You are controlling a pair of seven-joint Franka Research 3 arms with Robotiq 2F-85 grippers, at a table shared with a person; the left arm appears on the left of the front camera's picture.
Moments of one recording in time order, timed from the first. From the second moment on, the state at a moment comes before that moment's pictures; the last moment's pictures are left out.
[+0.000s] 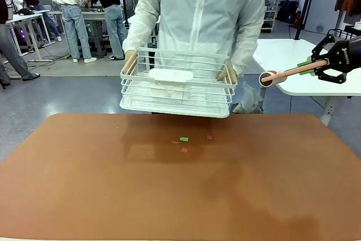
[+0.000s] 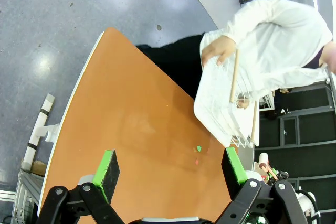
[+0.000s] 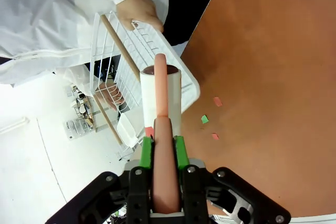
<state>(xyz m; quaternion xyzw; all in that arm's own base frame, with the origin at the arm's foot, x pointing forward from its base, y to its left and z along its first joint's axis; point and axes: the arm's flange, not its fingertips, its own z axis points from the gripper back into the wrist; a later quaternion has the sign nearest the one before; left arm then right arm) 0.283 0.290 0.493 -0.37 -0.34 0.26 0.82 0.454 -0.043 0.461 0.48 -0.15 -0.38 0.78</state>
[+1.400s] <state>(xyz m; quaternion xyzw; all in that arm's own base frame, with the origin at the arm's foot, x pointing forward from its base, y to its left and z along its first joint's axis) 0.284 0.290 0.493 -0.37 -0.34 0.26 0.82 0.562 -0.016 0.469 0.31 -0.08 0.02 0.95</state>
